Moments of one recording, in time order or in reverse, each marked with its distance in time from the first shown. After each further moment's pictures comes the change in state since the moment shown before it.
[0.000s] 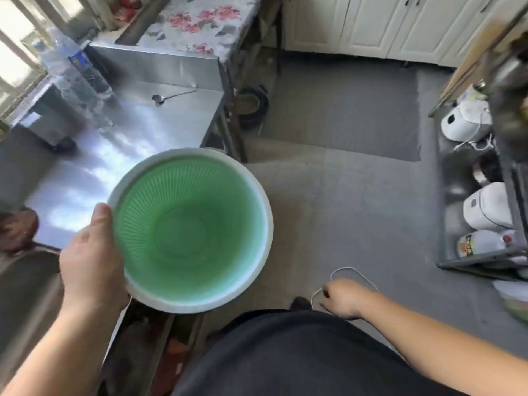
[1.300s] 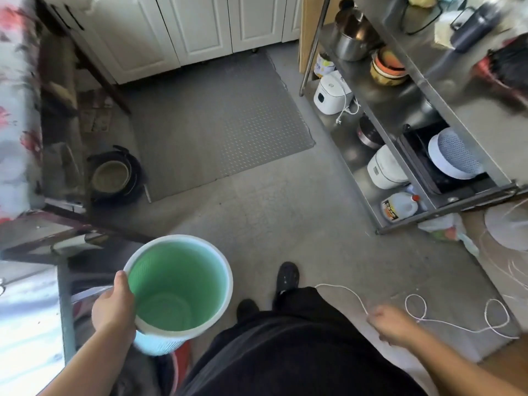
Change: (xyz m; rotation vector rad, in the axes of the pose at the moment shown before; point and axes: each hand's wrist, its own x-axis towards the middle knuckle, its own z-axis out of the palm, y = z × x) left_hand 0.161 0.149 0.456 0.572 -0.489 -0.057; right_hand 0.042 0.210 -0.126 0.990 0.010 0.774
